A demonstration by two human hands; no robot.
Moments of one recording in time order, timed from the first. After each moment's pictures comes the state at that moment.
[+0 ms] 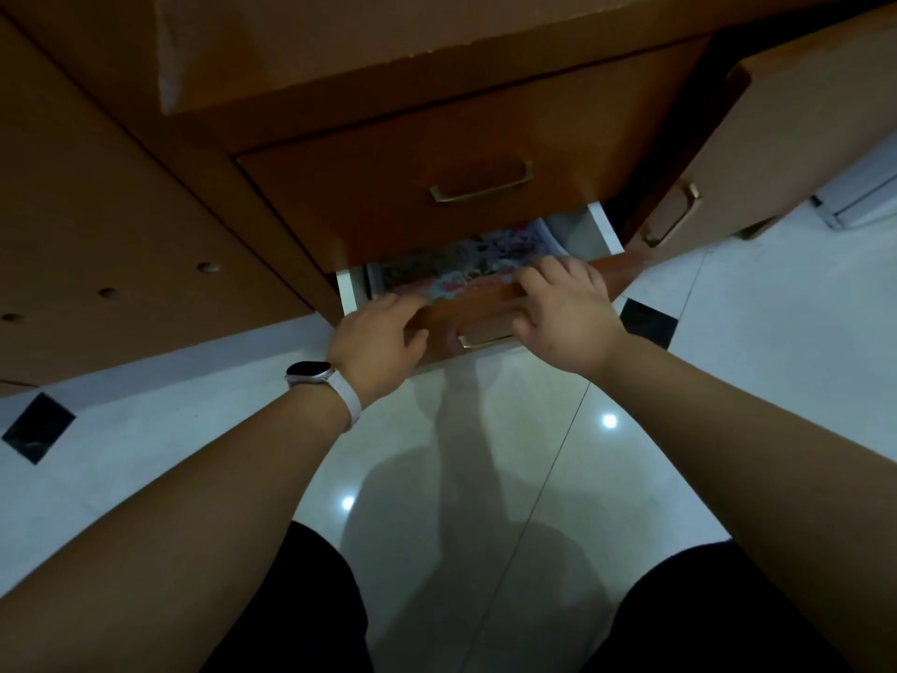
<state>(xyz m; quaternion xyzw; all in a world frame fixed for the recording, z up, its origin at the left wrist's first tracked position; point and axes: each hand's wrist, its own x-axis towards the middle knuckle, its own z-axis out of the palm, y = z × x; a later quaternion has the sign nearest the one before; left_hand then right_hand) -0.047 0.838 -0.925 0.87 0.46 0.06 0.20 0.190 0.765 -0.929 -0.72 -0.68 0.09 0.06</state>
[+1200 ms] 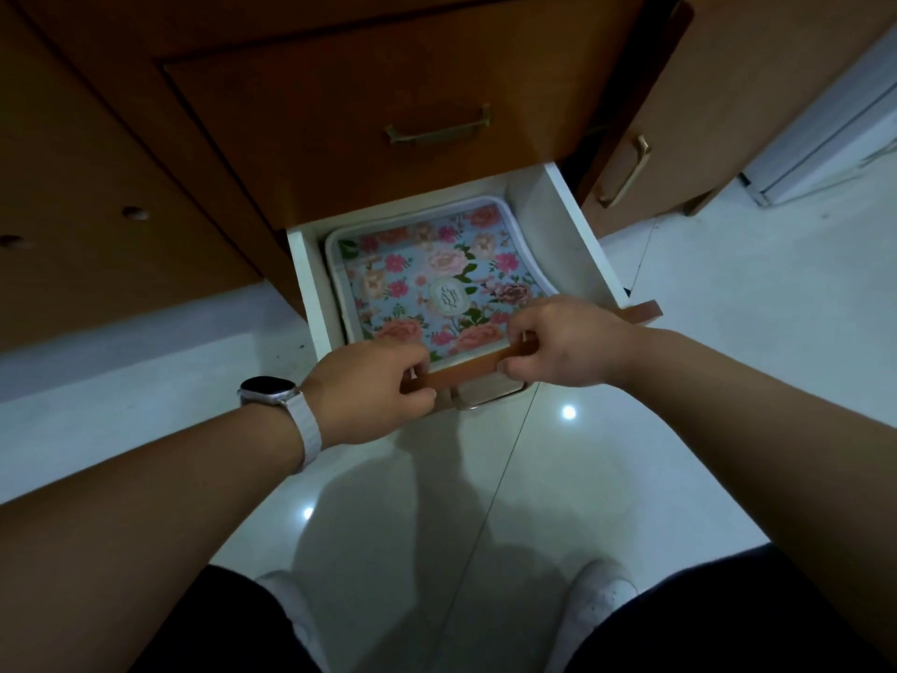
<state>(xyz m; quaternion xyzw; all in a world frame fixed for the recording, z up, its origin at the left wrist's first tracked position) -0.058 0.768 -0.927 0.90 0.34 -0.04 0.27 0.196 0.699 -0.910 -0.67 -0.68 0.29 -0.03</state>
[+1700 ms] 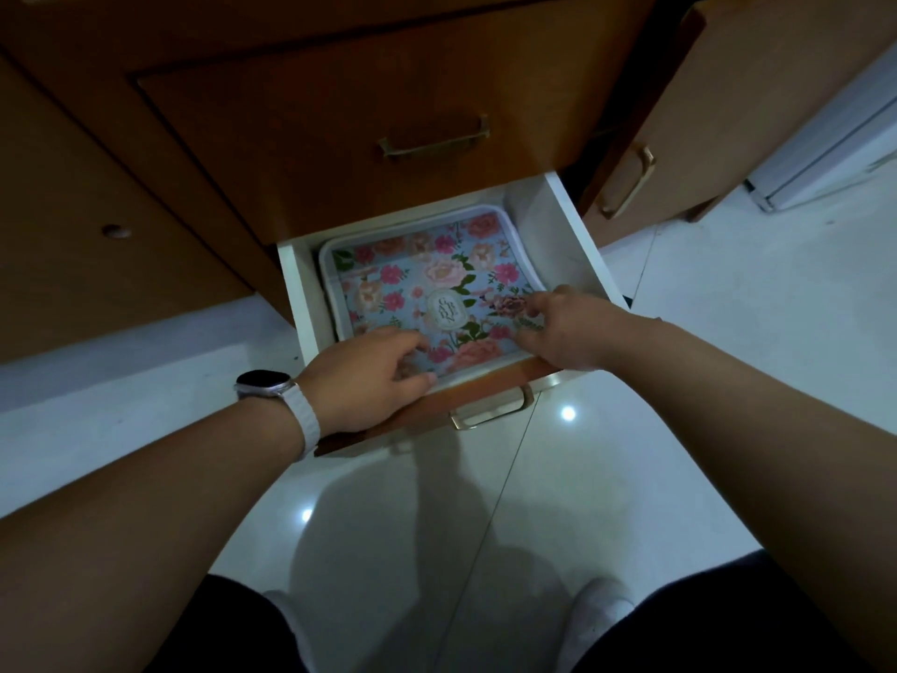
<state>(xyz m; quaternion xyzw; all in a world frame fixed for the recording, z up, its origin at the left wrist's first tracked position) -0.044 0.798 -0.940 0.88 0.35 -0.06 0.31 0.213 0.727 -0.920 -0.77 -0.55 0.32 -0.08</state>
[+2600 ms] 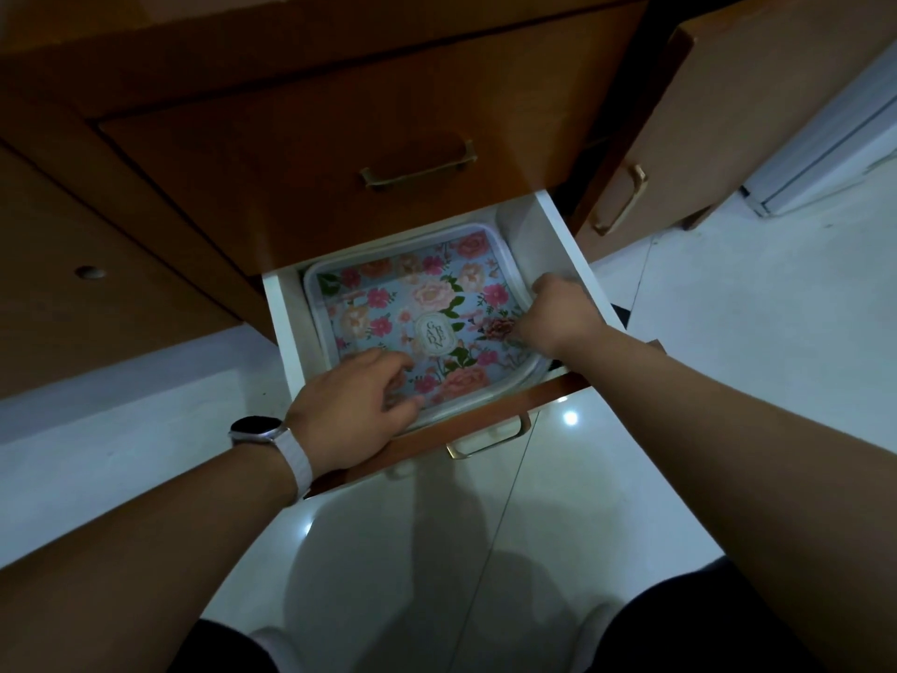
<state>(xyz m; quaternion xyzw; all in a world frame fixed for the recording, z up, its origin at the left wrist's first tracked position) -0.045 0.798 -0.956 0.89 0.38 0.00 0.26 0.212 0.763 -0.937 -0.87 -0.39 0.30 0.05</state>
